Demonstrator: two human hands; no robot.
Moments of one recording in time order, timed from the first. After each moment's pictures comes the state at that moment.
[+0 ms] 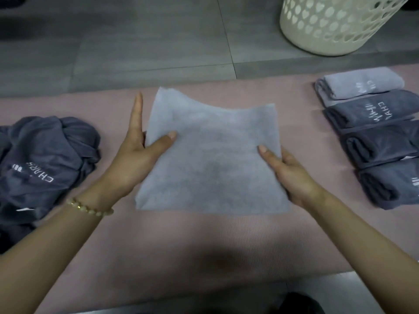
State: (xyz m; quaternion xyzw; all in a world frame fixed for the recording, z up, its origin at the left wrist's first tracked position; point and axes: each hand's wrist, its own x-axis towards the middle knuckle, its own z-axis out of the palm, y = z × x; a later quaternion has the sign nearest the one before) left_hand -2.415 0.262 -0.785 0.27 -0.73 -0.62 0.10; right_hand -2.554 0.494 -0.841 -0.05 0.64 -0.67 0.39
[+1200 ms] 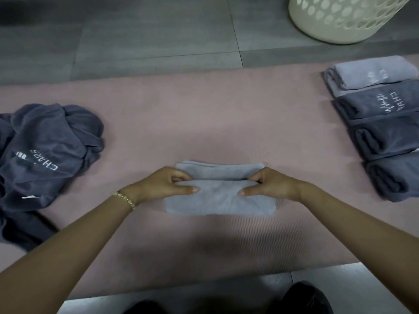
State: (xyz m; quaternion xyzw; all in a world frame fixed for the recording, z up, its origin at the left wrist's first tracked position) left_hand -2.393 0.249 -0.900 0.17 -0.79 -0.55 -0.22; right_hand -2.556 0.492 -0.896 -0.26 0.74 -0.29 0.55
